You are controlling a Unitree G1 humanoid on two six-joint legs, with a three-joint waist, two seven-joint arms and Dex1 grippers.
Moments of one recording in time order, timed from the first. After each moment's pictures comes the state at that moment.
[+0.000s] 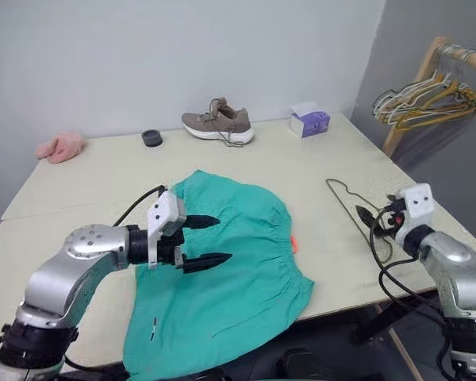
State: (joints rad) left arm -0.24 0.81 -0.02 -0.35 -0.57 0.59 -1.08; right arm -0.16 -0.54 -0.22 -0.03 0.22 0.48 0.40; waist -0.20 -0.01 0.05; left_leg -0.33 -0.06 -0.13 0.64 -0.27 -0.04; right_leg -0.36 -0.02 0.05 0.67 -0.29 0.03
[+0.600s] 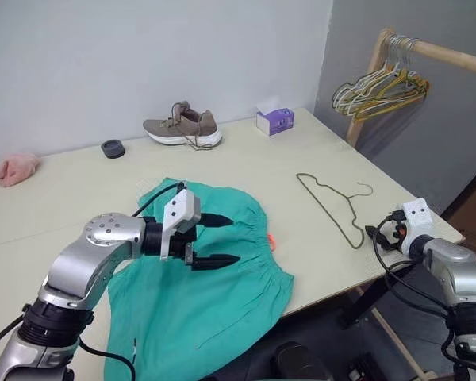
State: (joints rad) left arm -0.28 0.79 -0.08 -0.31 -0.51 0.53 -1.13; right arm -0.30 -0.61 -0.17 0.29 0.18 0.46 0.53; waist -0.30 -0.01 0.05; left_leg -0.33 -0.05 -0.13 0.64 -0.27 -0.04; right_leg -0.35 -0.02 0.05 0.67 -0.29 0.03
